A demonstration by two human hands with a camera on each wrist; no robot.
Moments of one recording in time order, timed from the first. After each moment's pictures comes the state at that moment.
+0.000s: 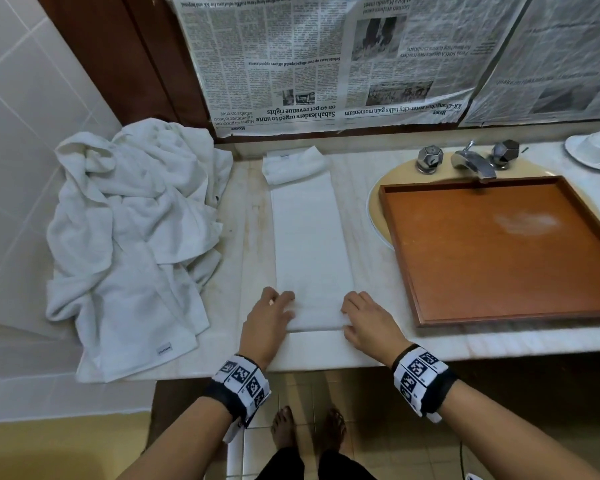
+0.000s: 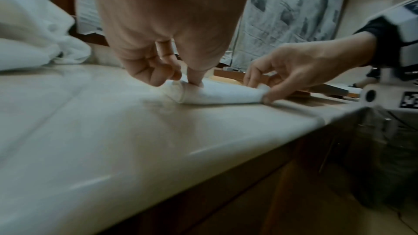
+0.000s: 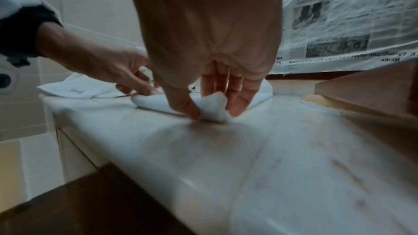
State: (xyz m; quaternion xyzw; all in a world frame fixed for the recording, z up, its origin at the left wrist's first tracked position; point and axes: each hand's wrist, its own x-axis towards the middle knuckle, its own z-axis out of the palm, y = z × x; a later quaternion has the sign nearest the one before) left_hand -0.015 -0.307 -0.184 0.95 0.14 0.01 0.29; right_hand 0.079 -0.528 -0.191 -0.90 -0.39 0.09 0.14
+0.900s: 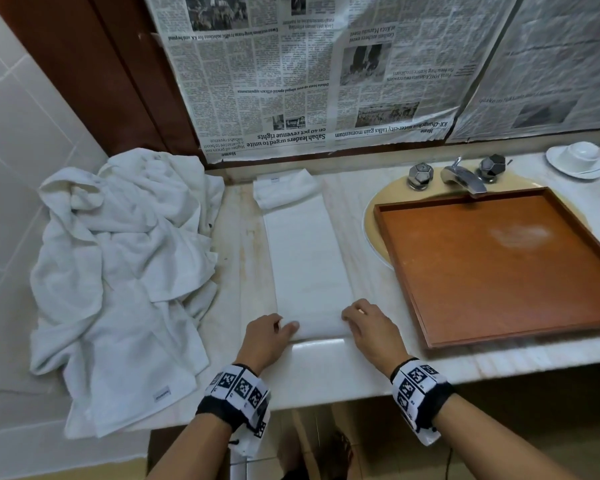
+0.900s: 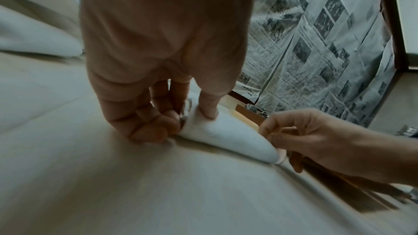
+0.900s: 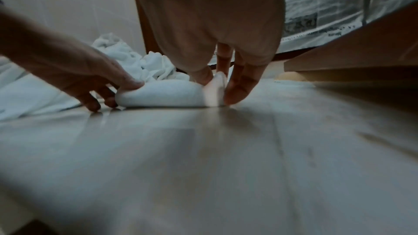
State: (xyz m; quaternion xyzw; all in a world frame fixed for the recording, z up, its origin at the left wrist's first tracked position) left_hand 0.026 -0.275 -0.181 0.90 0.21 -0.12 0.37; right_hand 0.098 -0.509 -0.187 -0.94 -0.26 0.06 0.22
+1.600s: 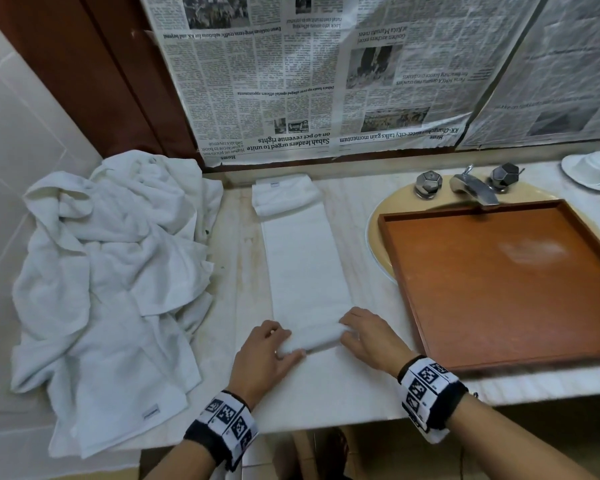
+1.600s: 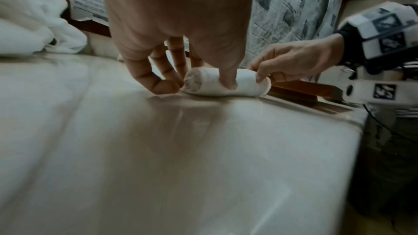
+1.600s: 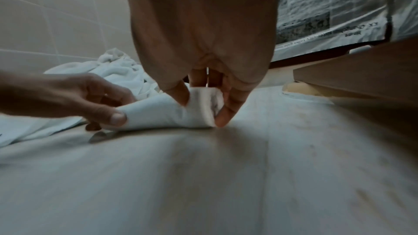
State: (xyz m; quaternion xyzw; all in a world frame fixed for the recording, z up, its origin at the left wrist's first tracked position) left_hand 0.018 -0.273 -0.201 0.95 0.10 -0.04 0.28; right_hand 0.141 -0.507 -0.185 -0.89 -0.32 0.19 0.25
